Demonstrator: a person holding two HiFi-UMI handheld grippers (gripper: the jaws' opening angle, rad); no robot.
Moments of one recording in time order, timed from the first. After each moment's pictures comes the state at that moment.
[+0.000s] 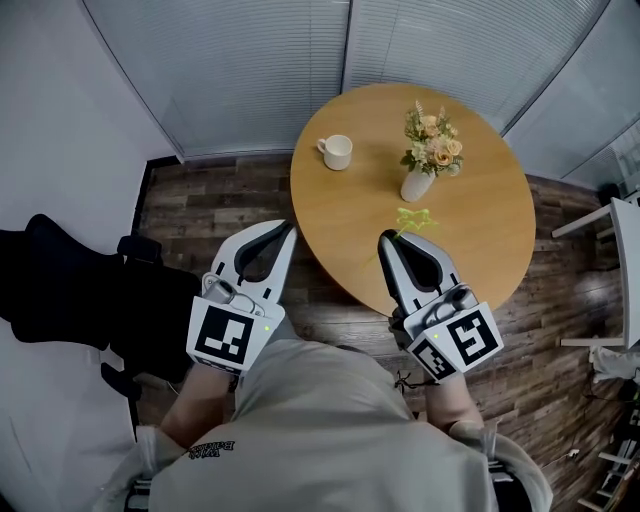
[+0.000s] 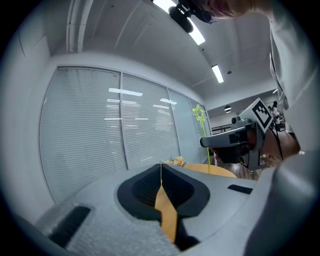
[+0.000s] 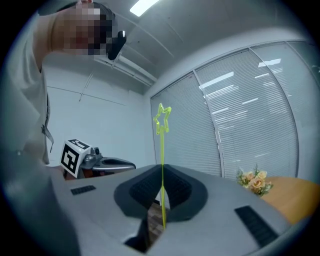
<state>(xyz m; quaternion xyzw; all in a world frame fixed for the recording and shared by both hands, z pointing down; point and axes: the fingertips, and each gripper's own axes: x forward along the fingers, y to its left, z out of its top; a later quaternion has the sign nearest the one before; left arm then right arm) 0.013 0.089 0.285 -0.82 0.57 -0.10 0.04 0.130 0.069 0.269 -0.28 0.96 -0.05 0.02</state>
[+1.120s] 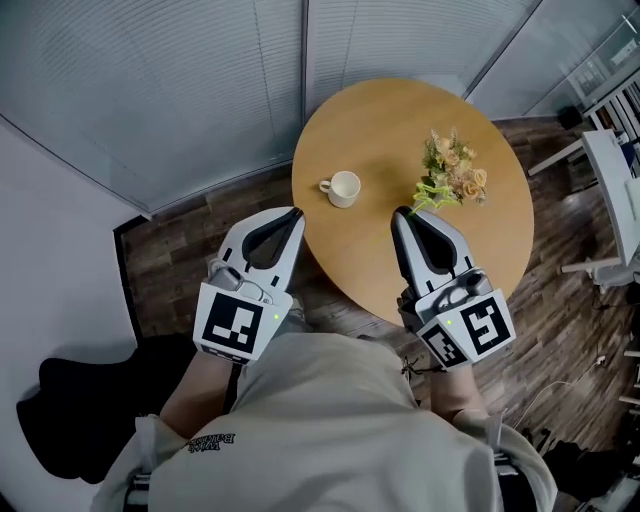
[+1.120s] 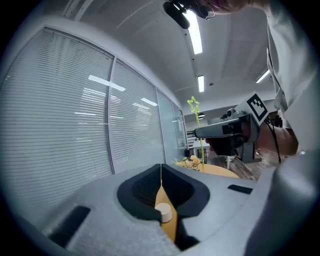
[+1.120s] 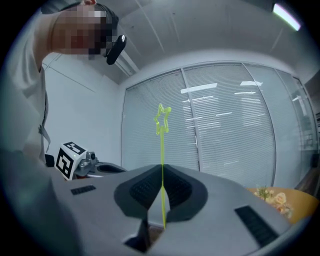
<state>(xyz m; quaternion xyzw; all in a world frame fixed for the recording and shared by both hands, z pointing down) -0.125 -0.105 0.274 -0.91 0.40 -0.11 0.05 -0.009 -0.093 0.229 -0.45 0.89 -0.04 0.01</state>
